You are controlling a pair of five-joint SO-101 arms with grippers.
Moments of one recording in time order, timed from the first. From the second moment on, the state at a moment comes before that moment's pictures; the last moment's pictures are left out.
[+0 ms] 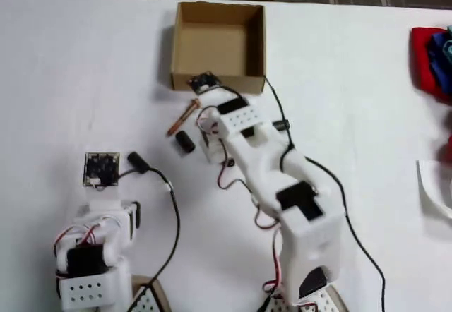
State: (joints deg) left arm -16.3 -103.1 95.9 73.9 -4.4; right arm -29.4 25.5 3.1 66.3 5.8
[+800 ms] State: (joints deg) left arm -16.3 -103.1 95.9 73.9 -4.4; right arm -29.3 37.9 -15.0 79.1 0.8
